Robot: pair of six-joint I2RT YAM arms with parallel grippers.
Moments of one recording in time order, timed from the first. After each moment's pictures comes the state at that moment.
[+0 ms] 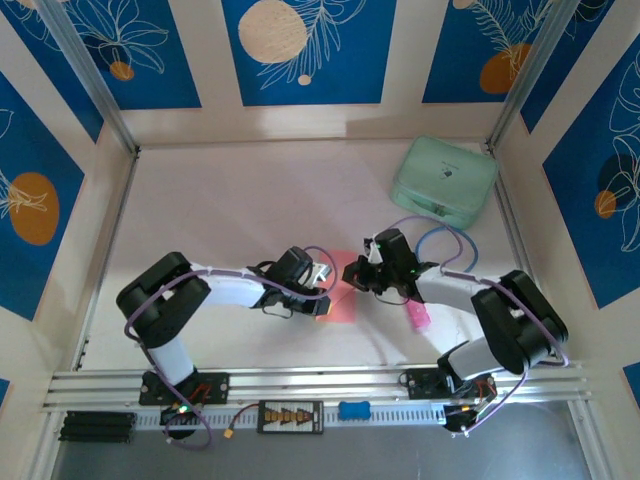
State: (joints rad) left arm -0.85 1.72 0.74 0.03 0.47 -0.57; right arm 0.53 1.45 0.54 0.09 -0.48 0.92
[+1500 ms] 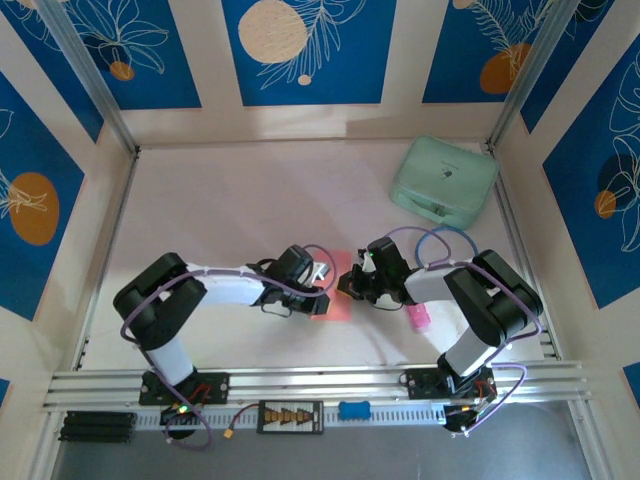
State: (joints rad) left arm -0.85 1.70 0.76 -0.06 0.44 -0.57; right arm 0.54 1.62 0.50 0.25 -0.52 0.98
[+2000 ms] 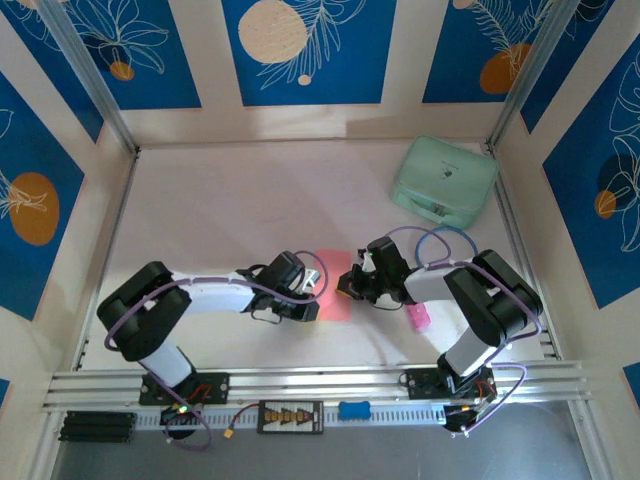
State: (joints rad) left arm -0.85 1.61 0.69 -0.12 0.40 -0.55; right arm 0.54 1.62 0.50 0.24 -0.52 0.98
